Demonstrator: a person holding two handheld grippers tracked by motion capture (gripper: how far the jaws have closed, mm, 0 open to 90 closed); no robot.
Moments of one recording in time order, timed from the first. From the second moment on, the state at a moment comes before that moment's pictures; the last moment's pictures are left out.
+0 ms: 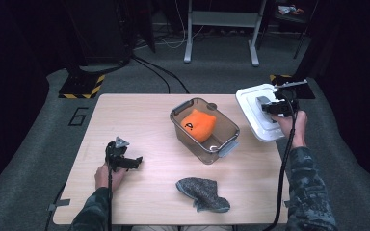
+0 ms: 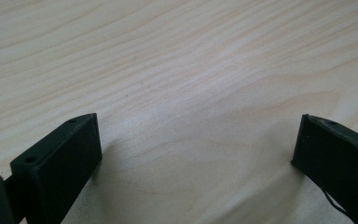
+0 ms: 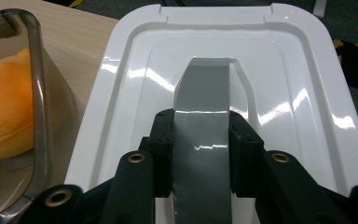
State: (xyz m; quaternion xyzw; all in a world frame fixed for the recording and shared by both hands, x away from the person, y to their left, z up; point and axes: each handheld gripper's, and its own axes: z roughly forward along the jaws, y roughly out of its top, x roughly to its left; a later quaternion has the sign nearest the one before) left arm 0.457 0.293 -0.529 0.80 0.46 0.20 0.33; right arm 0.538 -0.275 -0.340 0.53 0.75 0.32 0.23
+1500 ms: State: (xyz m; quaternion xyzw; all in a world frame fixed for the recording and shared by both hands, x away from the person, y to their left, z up) left arm 0.457 0.293 -0.529 0.80 0.46 0.20 0.33; right arm 0.525 -0.173 -0.308 0.43 0.81 0.37 0.17
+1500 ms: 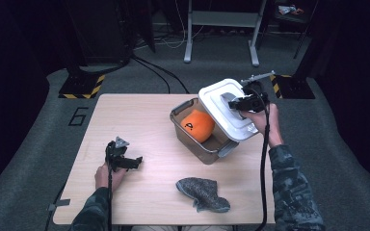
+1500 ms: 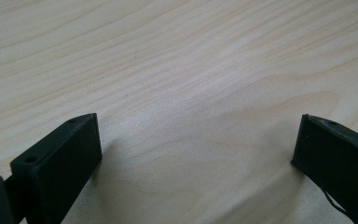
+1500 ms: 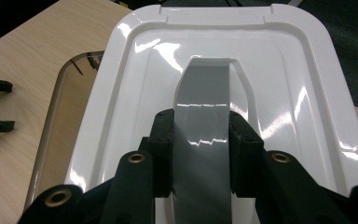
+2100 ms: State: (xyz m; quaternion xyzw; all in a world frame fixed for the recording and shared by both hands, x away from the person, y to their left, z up) left arm 0.457 0.293 -0.530 0.80 0.46 0.20 0.33; right arm 0.524 -0.136 -0.313 0.39 0.83 0.38 0.14
